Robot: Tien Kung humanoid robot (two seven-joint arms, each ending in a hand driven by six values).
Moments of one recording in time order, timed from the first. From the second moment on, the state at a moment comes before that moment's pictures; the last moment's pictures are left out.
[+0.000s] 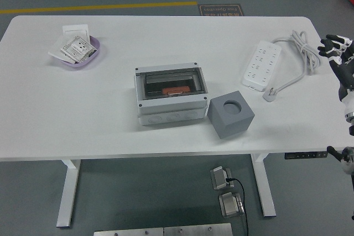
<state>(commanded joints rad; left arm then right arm) 0.08 0.09 -1.57 -0.18 1.42 -0.02 0.55 0.03 -0.21 1.67 1.43 -1.21 -0.10 0.27</state>
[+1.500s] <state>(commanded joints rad) 0.08 0.08 -1.59 -0.18 1.43 -0.02 0.55 0.03 -0.23 1.71 1.44 -1.25 -0.11 0.24</state>
